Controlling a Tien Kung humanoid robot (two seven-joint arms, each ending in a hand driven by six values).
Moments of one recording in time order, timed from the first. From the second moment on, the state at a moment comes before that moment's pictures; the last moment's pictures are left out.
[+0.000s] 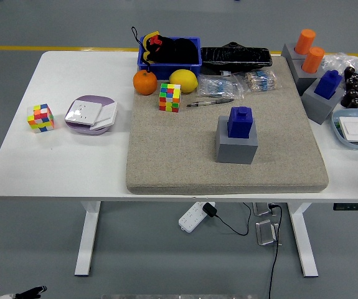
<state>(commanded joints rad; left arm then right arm) -0.27 0.21 -0.10 -0.20 -0.07 -0.03 0.19 0.28 -0.51 1.56 0.94 -1.52 0.17 0.09</state>
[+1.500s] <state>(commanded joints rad) -0.27 0.22 -0.11 -0.21 -0.04 -0.02 0.20 0.27 -0.52 1.54 0.94 -1.51 0.17 0.06</state>
